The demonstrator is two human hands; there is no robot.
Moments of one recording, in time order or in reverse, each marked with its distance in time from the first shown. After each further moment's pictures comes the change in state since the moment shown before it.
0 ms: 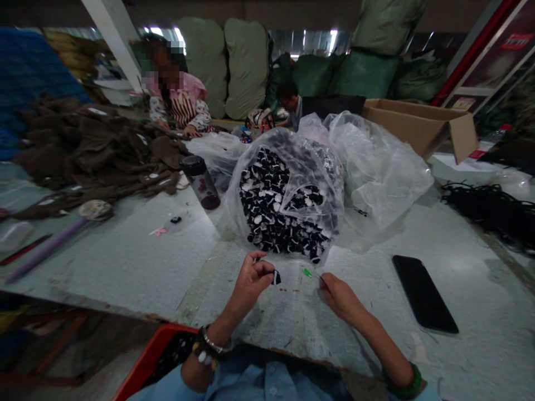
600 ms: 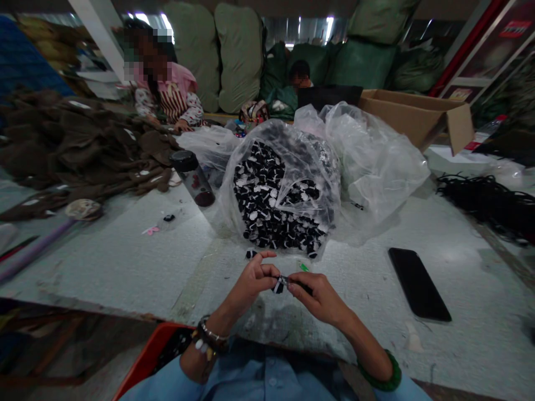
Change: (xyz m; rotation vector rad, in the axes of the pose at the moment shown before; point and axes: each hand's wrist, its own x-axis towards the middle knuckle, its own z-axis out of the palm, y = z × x) left_hand 0.002 0.005 0.005 -0.132 -0.213 -0.209; right_hand 0.002 -0.063 -0.029 0.453 0.076 -0.306
